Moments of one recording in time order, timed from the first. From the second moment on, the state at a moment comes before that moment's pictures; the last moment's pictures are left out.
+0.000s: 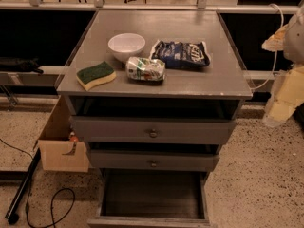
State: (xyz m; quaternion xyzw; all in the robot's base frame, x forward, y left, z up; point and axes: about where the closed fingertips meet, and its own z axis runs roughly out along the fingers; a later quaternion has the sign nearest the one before) arm 0.438 -0.216 0.977 -0.60 0.78 -0.04 0.16
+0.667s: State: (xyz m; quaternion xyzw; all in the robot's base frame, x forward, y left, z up) arm 0.455 -0.200 0.976 -0.63 0.76 -0.02 0.17
